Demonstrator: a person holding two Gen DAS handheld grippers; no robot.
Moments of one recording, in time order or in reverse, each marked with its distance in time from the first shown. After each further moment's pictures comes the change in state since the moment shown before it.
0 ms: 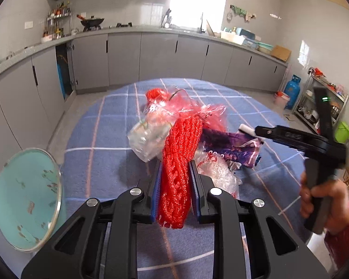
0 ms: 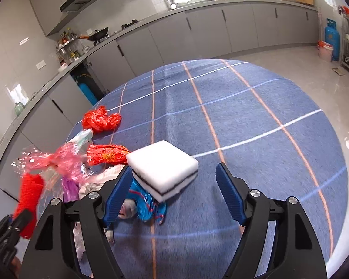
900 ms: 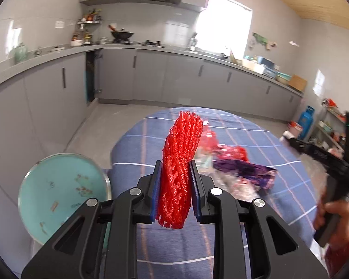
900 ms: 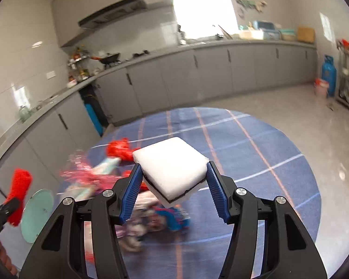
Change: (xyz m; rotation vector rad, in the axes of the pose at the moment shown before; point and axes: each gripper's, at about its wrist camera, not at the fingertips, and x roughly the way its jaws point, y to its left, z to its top) left arm -0.060 0.061 0.004 -0.126 -0.128 0.108; right arm -0.076 0.057 -0.003 -0.118 -0.238 -0.033
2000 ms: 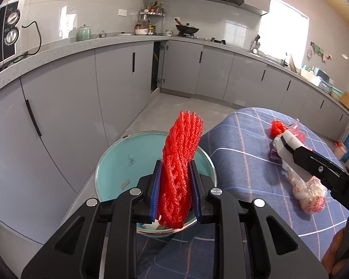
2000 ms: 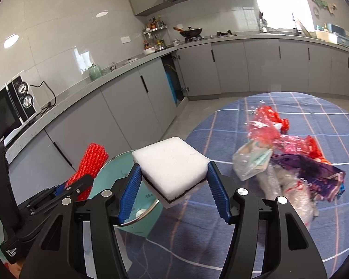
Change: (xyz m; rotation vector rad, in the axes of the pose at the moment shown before) left arm -0.039 0.117 -0.024 -0.164 0.031 0.320; right arm 0.006 0.221 -0.060 -0.183 0.136 0.377
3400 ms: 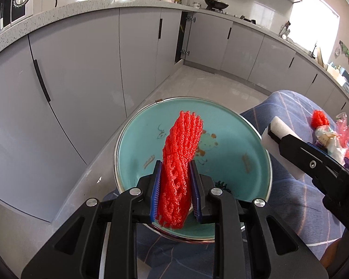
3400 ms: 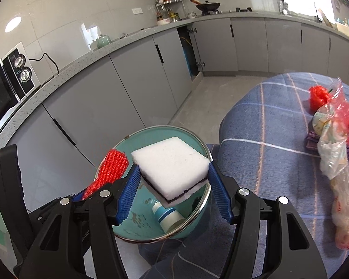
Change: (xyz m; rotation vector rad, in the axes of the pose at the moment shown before) left arm 0.073 0.052 -0.015 -0.099 0.182 0.101; right arm 0.102 0.058 -0.015 -0.034 0.164 0.050
